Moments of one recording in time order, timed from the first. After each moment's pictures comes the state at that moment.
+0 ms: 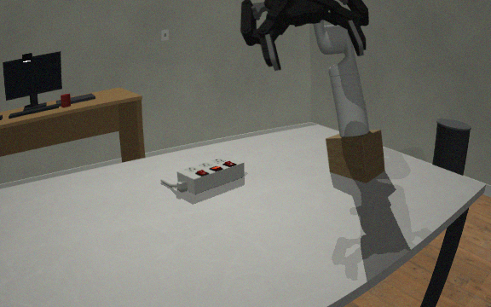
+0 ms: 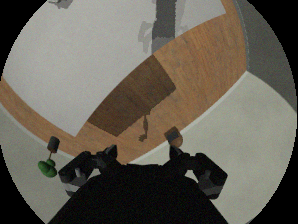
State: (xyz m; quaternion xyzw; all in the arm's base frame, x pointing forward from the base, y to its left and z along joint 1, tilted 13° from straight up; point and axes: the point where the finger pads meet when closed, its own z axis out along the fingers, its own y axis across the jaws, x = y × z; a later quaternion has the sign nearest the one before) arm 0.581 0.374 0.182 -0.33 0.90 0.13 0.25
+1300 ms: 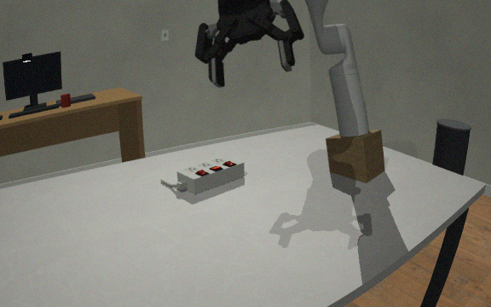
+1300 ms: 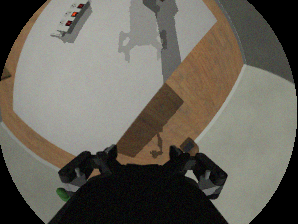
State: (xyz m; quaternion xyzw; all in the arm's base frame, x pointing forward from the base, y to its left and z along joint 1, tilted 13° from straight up) arm 0.570 0.253 0.177 -0.25 0.95 0.08 0.18
